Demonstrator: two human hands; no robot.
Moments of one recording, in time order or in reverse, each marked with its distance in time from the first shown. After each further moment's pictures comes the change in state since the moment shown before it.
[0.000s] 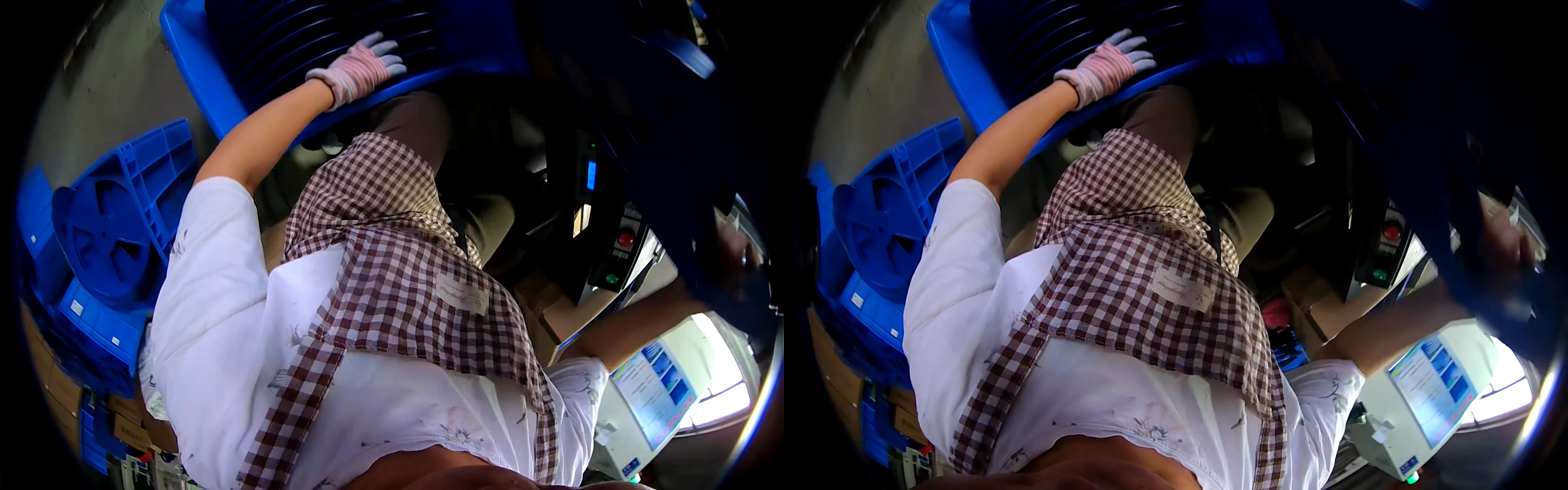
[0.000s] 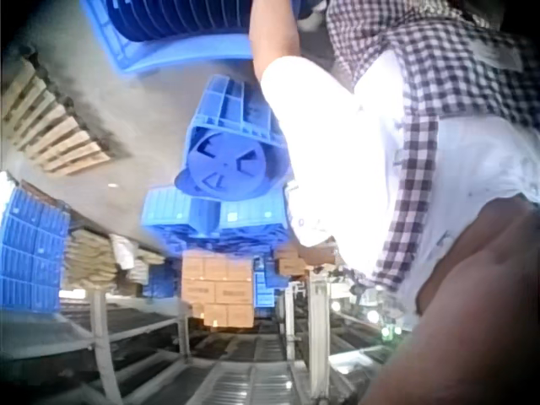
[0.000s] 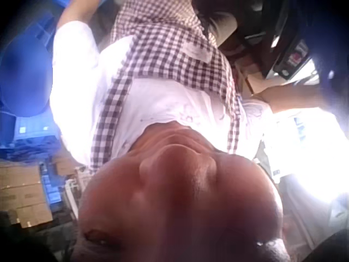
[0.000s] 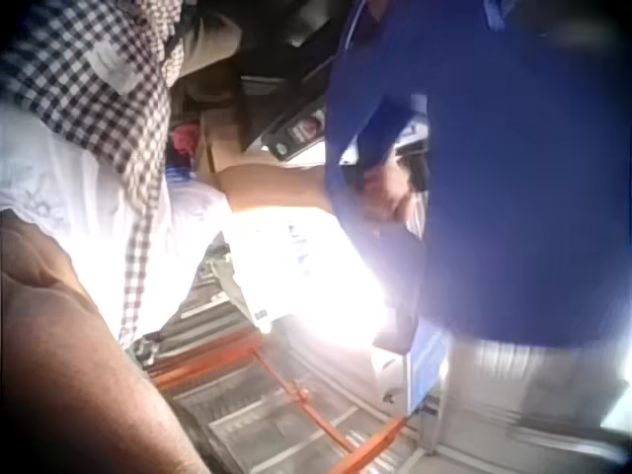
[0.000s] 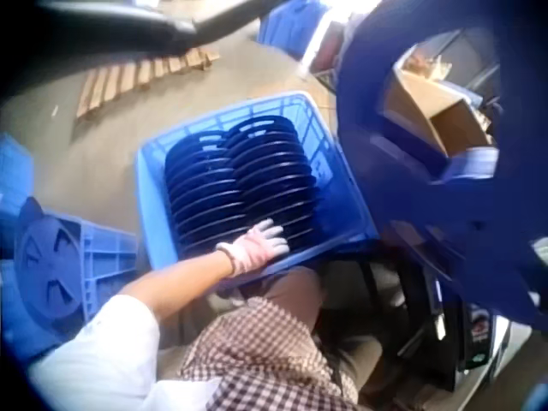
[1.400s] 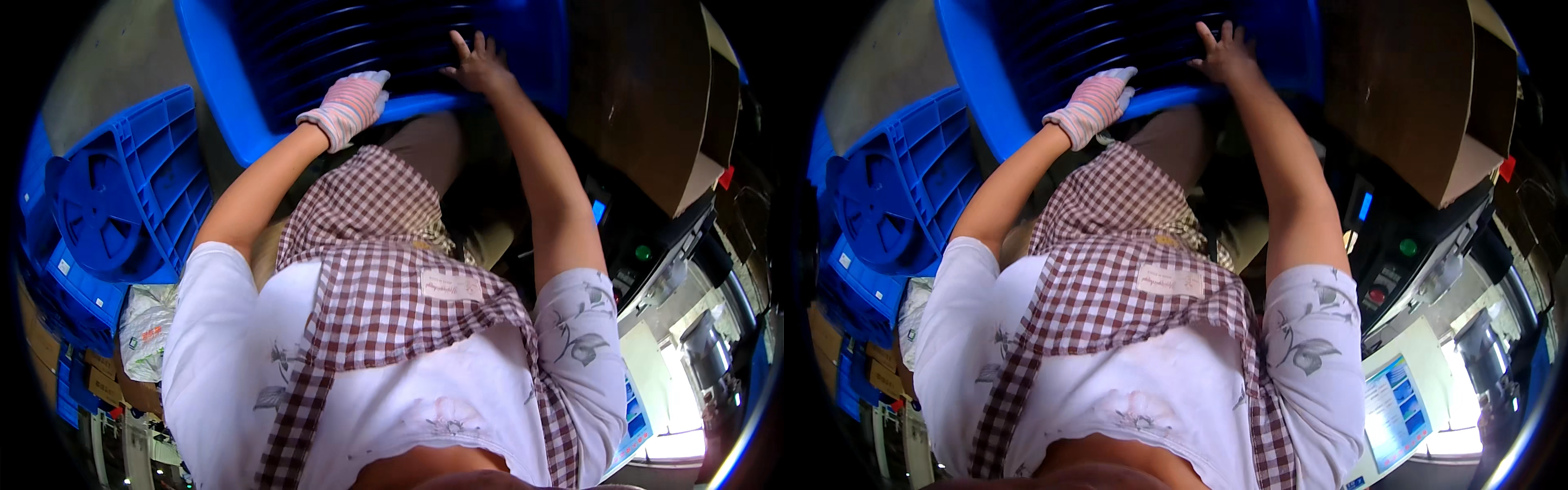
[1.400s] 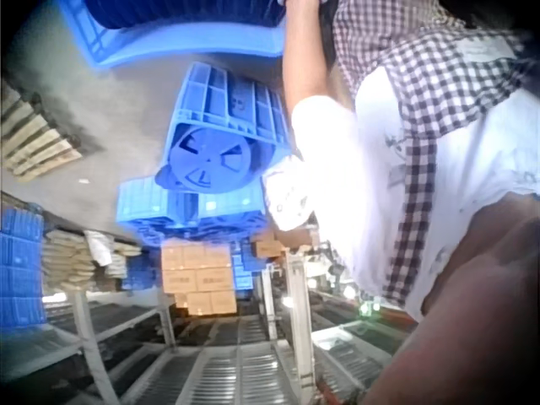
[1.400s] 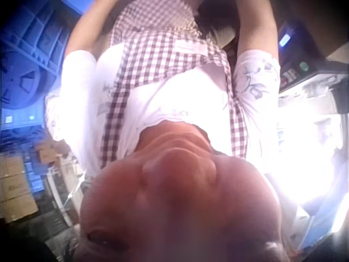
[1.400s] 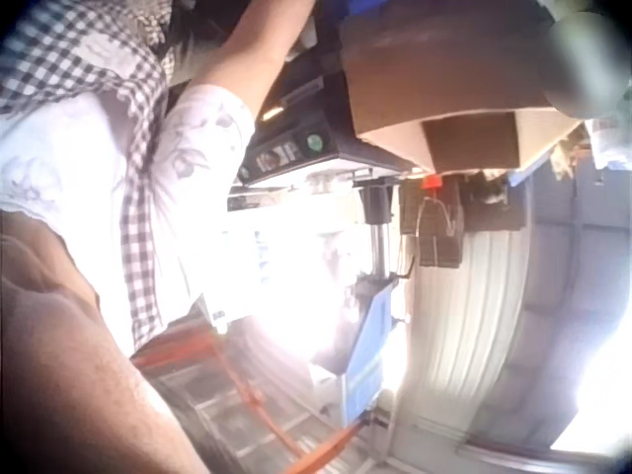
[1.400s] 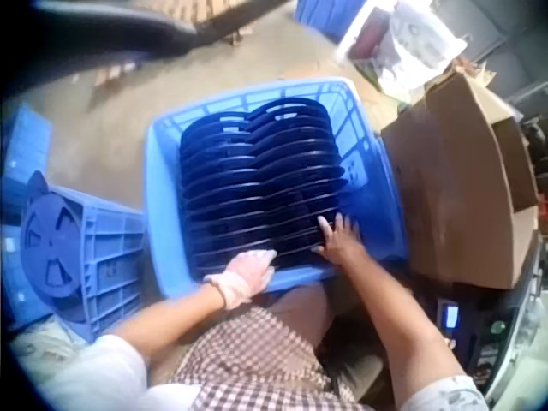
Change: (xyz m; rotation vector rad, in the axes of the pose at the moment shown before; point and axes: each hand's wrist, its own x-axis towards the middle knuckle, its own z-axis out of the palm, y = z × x) left_hand -0.053 0.034 -0.014 -0.677 0.023 -0.587; right_hand -0.123 -0.135 0.435 -0.288 -1.299 -0.360
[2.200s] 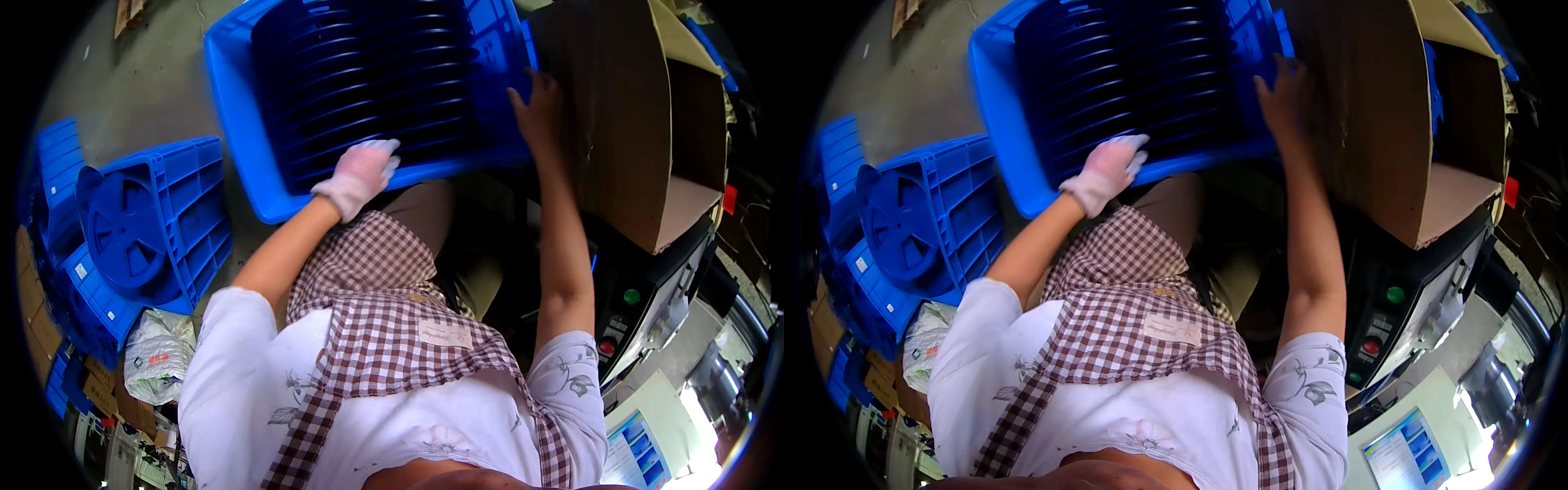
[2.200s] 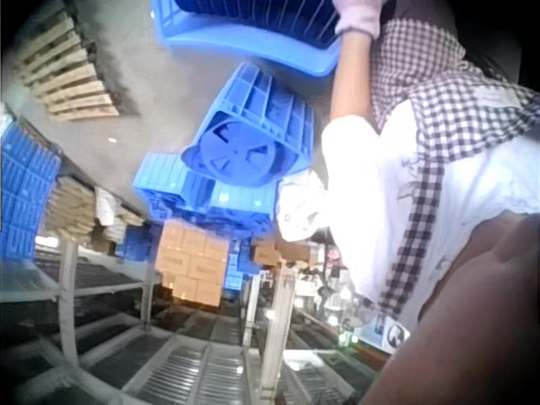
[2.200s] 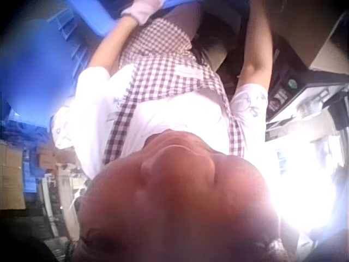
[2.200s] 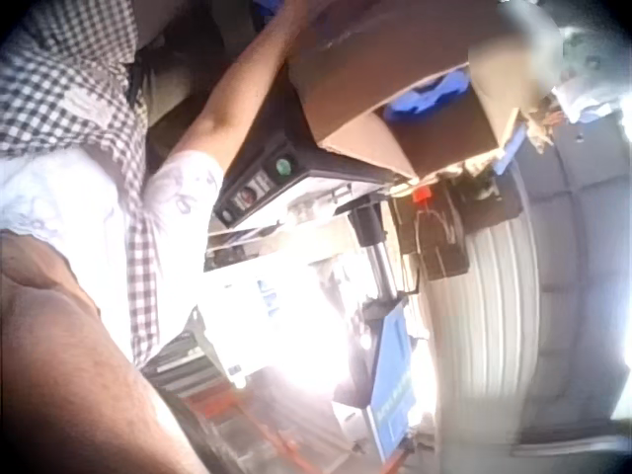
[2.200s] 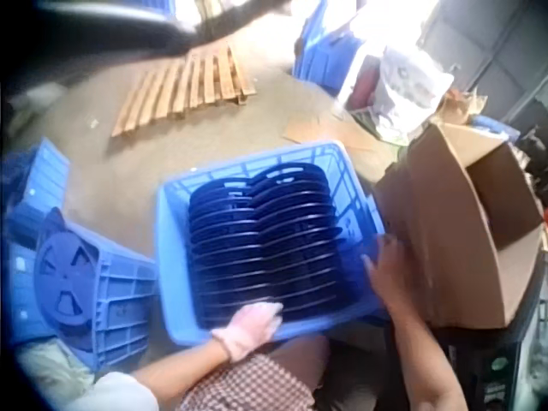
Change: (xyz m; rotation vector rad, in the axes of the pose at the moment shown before) left_hand -0.011 0.019 -0.024 -0.098 0.132 -0.010; right_hand -0.018 0.072 -0.072 0.352 0.946 0.040
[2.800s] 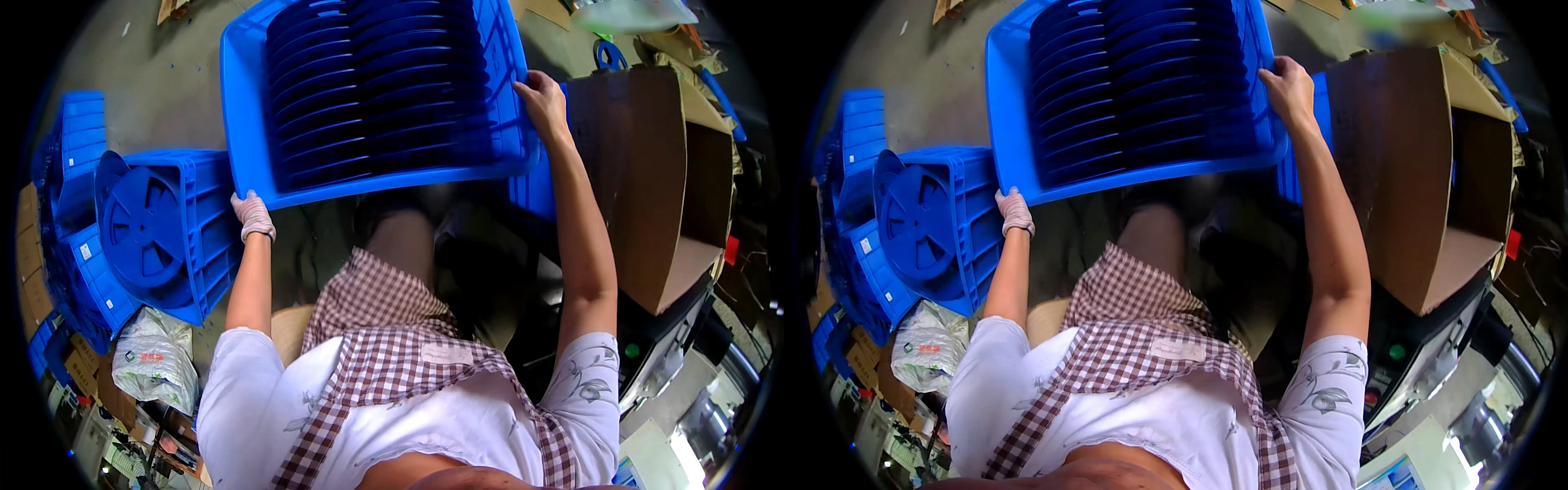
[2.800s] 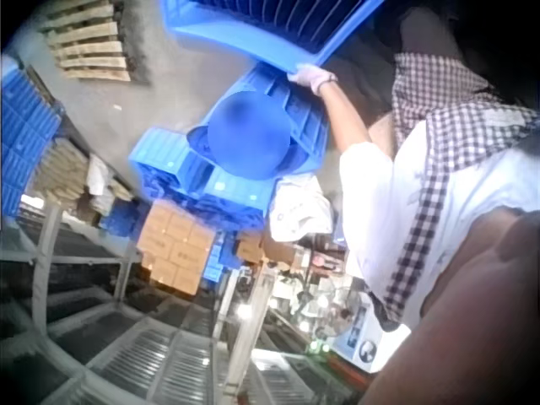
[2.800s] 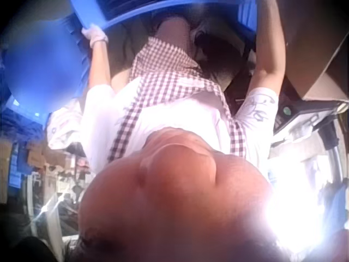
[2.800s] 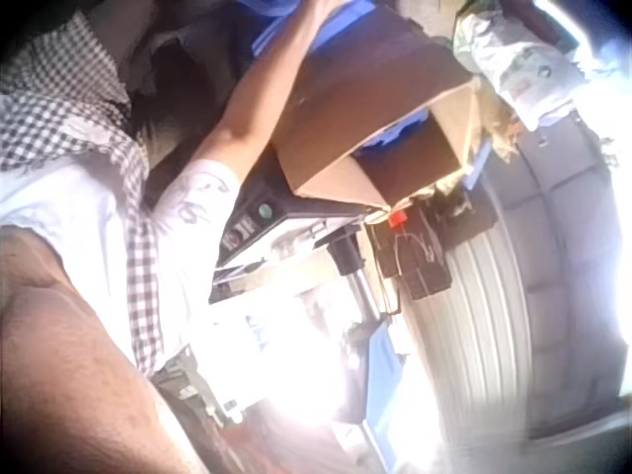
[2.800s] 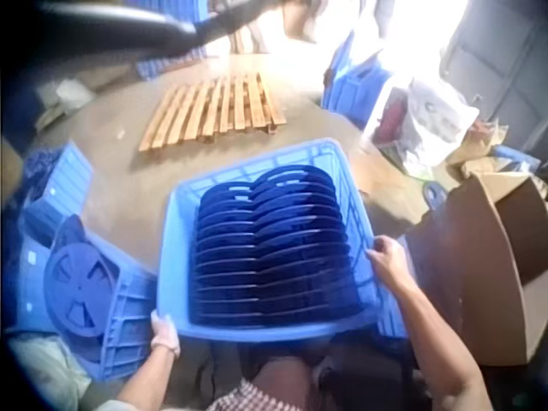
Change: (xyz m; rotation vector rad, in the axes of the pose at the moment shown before) left_hand -0.105 -0.196 -0.063 -0.472 1.108 -1.158; right_hand 0.129 -0.018 0.005 0.467 -0.267 0.284
